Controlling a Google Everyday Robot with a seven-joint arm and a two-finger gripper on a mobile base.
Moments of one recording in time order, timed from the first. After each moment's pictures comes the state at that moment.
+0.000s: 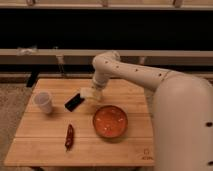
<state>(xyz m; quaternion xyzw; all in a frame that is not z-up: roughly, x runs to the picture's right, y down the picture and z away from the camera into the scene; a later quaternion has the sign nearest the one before) -0.035 0.028 0.834 -0.30 -0.12 0.11 0.94</state>
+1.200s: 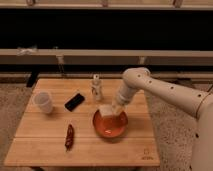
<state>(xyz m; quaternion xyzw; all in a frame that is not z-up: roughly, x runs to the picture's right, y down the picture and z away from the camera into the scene) 0.062 0.119 0.807 -0.34 -0.20 -0.03 0.92</state>
